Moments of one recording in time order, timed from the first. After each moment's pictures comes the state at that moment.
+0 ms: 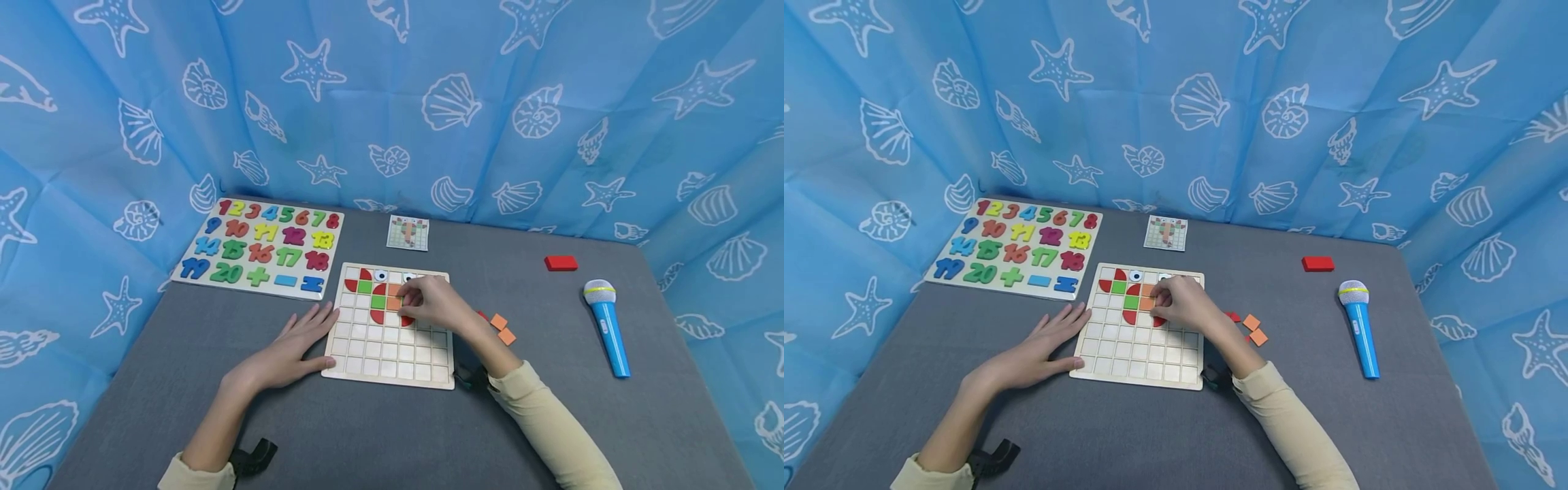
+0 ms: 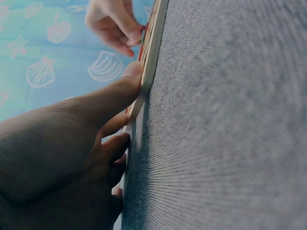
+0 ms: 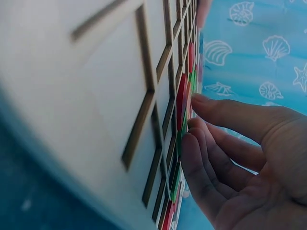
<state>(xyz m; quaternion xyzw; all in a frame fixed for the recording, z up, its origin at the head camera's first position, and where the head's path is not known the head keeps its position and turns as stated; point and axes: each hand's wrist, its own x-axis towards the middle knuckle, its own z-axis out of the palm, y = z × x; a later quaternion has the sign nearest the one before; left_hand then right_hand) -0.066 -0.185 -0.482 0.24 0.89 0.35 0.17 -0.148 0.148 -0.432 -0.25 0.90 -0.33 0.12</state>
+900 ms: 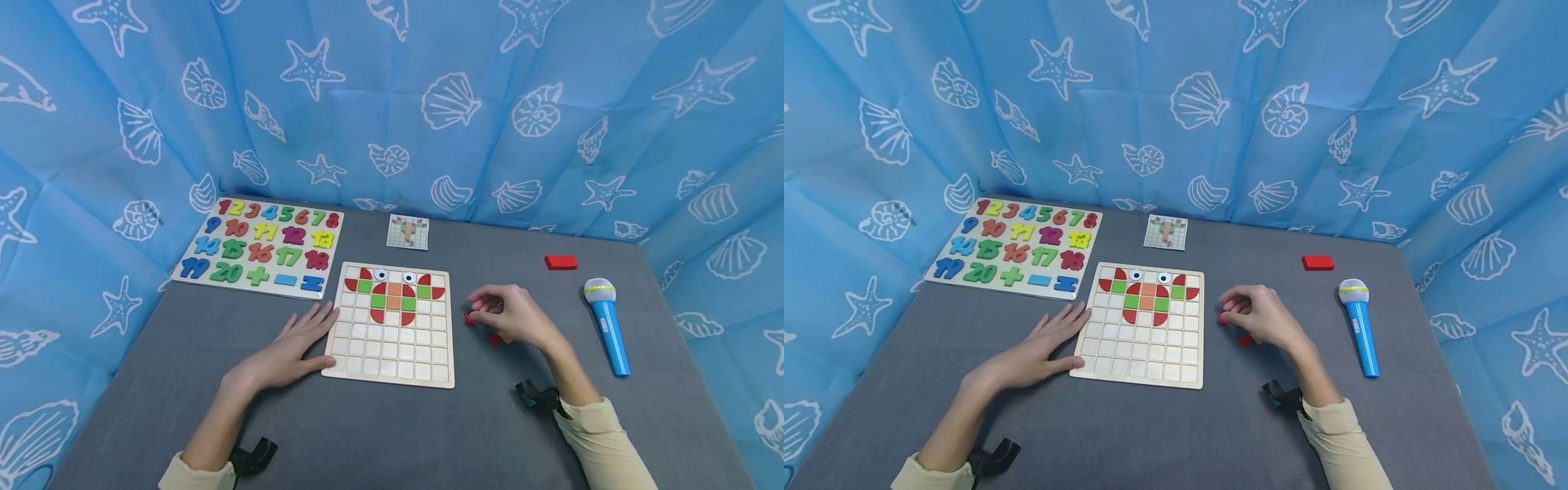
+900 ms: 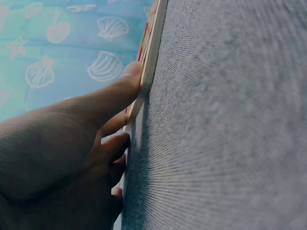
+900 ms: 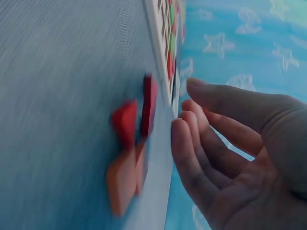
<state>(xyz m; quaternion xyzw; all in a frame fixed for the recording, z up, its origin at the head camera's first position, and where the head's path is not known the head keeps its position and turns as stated) -0.066 -0.184 -0.476 0.23 0.90 0.34 0.18 -0.120 0.268 -0.423 -0.16 0.91 -0.36 0.12</state>
